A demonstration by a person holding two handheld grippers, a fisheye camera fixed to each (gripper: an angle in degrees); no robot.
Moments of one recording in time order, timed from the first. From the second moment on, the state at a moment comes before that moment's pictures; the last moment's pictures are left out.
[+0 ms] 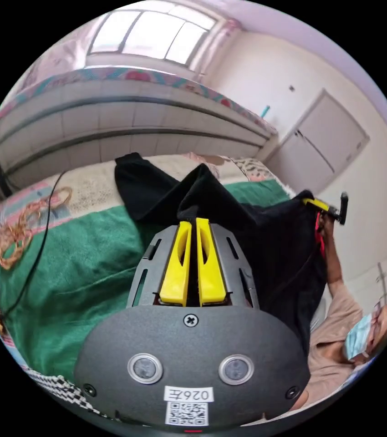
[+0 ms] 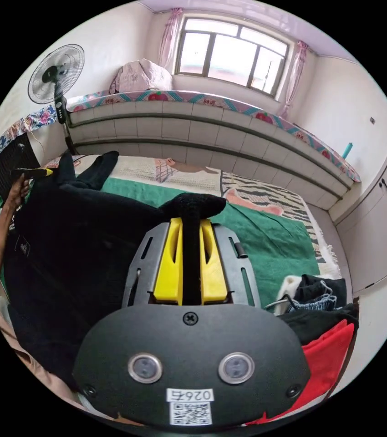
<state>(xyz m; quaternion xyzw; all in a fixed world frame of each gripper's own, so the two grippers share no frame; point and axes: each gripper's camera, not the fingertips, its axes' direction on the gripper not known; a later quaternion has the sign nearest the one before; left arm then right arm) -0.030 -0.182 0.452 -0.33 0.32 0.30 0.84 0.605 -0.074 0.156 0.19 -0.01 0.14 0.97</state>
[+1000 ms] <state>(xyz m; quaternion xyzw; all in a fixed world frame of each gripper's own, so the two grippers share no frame) -0.129 0.094 0.259 -0.47 0.26 0.54 0.65 0.635 0.197 0.191 0.02 -0.32 0.14 0.94</state>
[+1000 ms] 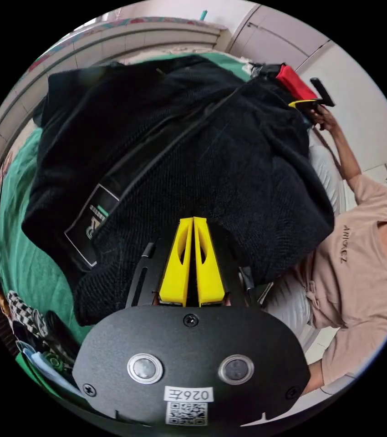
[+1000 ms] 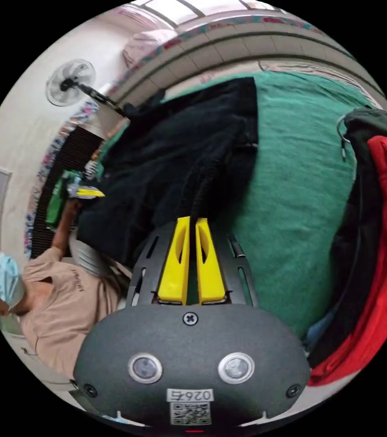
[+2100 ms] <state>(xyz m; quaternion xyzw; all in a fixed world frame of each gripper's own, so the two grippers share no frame) -0.264 -0.003 -0.015 0.06 0.57 0.41 0.71 0.399 0.126 -0.250 0.56 -0.04 0.08 0.82</state>
